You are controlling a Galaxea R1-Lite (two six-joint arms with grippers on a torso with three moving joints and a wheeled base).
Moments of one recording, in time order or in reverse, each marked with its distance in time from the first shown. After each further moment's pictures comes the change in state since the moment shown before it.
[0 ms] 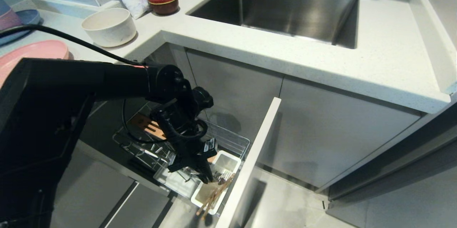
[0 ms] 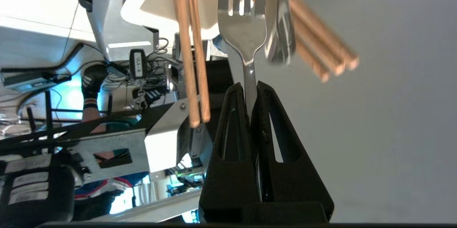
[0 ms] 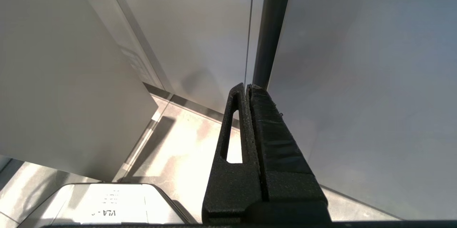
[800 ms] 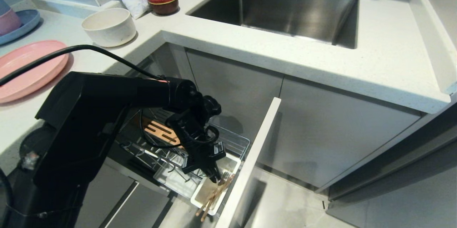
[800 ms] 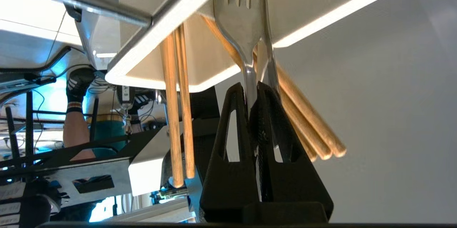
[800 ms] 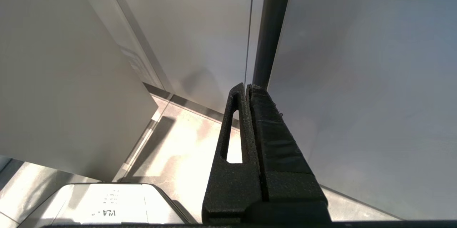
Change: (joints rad) left arm 0.002 0.115 -0.042 -0.086 0.001 -0.067; right arm 0.000 0.000 0.000 0.000 0.000 0.000
